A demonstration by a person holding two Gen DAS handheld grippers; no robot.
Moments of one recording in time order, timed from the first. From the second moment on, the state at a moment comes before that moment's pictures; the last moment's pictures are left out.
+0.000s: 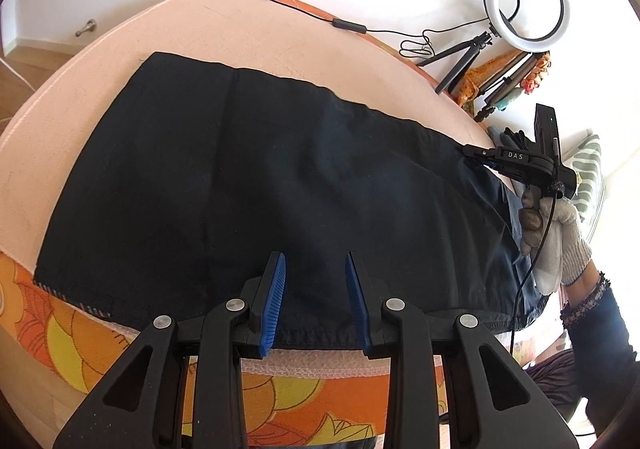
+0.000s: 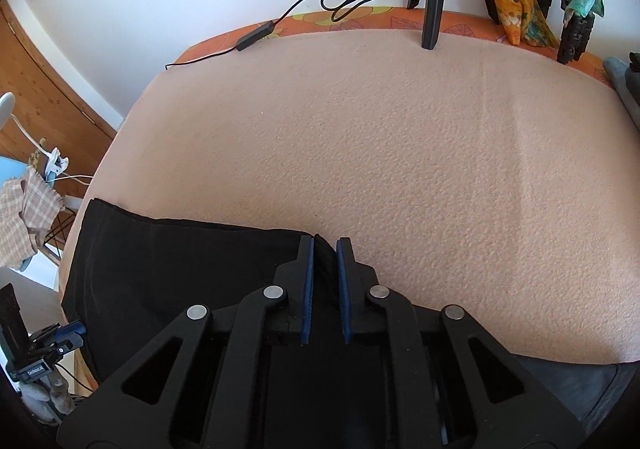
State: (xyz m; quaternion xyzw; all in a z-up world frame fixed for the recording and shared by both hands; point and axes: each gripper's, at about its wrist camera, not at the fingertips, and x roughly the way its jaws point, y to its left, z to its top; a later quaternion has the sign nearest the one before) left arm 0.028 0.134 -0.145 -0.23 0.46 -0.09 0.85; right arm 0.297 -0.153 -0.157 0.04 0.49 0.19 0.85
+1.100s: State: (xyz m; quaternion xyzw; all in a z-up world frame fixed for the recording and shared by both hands) left arm -0.013 0.269 -0.172 -0.43 0.43 0.01 0.80; right arm 0.188 -0.123 -0.103 0.06 0.44 0.25 0.86
